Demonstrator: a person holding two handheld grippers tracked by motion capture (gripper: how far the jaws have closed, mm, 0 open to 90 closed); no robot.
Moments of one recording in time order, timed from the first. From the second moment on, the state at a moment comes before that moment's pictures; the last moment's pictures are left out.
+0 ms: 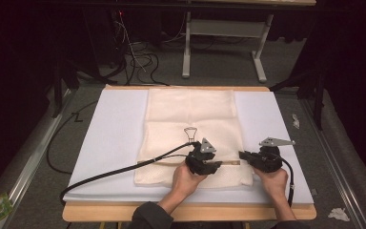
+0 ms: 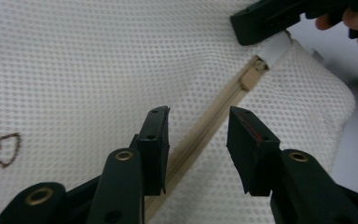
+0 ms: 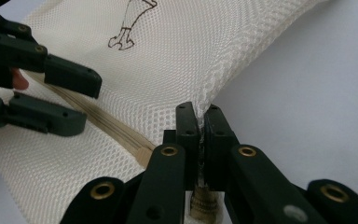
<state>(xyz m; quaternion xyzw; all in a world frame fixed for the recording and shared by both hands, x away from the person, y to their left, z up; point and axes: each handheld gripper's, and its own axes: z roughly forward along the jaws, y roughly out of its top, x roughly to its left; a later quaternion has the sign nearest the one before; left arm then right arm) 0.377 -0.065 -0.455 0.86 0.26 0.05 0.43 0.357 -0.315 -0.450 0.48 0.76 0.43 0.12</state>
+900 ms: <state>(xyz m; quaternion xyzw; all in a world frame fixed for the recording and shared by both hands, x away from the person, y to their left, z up) 0.376 -0.087 -0.466 0.86 0.25 -0.01 0.44 0.359 -0.306 -0.441 0.46 0.77 0.43 0.11</state>
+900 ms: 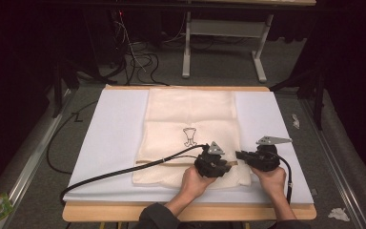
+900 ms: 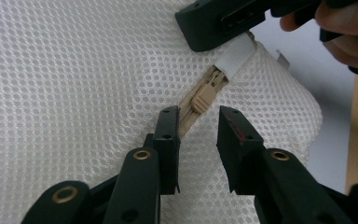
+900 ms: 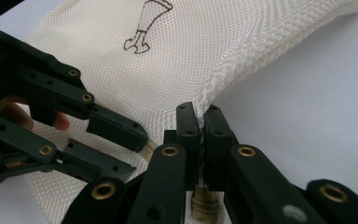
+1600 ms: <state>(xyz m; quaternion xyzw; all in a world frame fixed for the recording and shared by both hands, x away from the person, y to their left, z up) 0.378 -0.093 -0.462 0.85 0.23 -0.04 0.48 0.358 -0.302 -0.436 0.45 0.77 0.44 0.10</state>
